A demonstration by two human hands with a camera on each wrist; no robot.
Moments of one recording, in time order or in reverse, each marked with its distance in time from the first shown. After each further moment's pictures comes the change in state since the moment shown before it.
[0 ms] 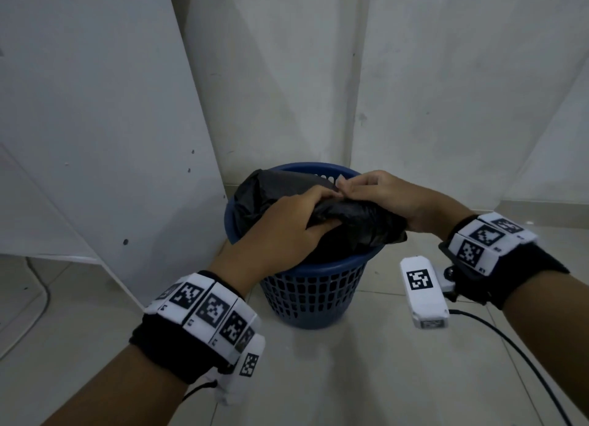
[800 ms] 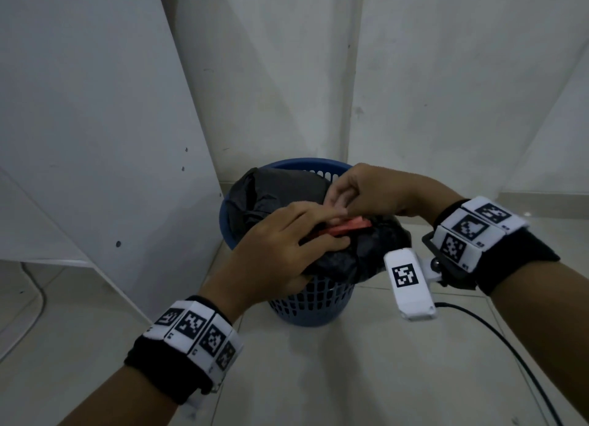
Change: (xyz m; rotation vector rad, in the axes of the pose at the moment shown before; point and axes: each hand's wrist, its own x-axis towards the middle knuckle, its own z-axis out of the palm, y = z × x) left_hand -0.032 -0.011 0.010 0.489 0.170 0.627; right_hand 0.015 -0.010 -0.001 -0.455 -0.134 0.029
